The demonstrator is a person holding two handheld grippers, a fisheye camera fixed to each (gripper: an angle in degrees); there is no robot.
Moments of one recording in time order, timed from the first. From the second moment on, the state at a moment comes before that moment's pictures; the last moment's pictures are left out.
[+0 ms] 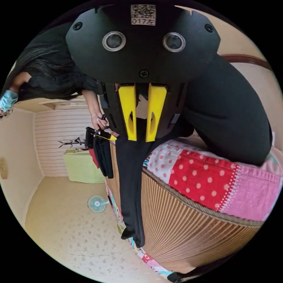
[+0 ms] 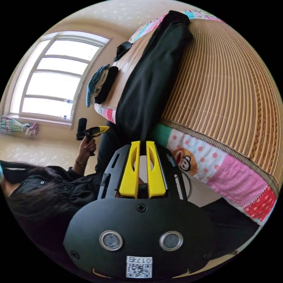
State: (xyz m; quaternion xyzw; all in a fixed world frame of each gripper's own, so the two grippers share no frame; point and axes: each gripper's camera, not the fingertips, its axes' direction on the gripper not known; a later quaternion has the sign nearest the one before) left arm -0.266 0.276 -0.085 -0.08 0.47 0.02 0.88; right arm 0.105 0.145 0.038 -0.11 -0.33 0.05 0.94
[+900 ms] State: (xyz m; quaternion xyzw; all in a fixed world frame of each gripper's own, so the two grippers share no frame) left arm -0.168 0.044 -0.014 -0.09 0.43 0.04 0.90; right arm 0.245 0.057 0.072 -0.01 -0.39 0.20 0.90
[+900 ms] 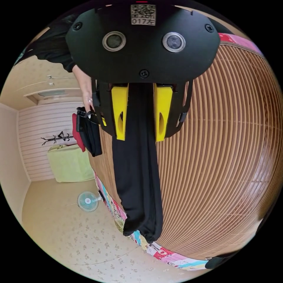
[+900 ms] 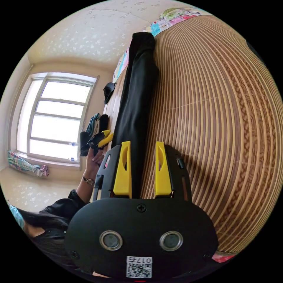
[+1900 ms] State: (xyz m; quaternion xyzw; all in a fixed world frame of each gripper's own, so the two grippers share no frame) left arm -0.265 0.106 -0.455 0.27 0.68 0.32 0.60; right arm 0.167 0.087 -0.460 0.29 -0.50 -0.23 0.79
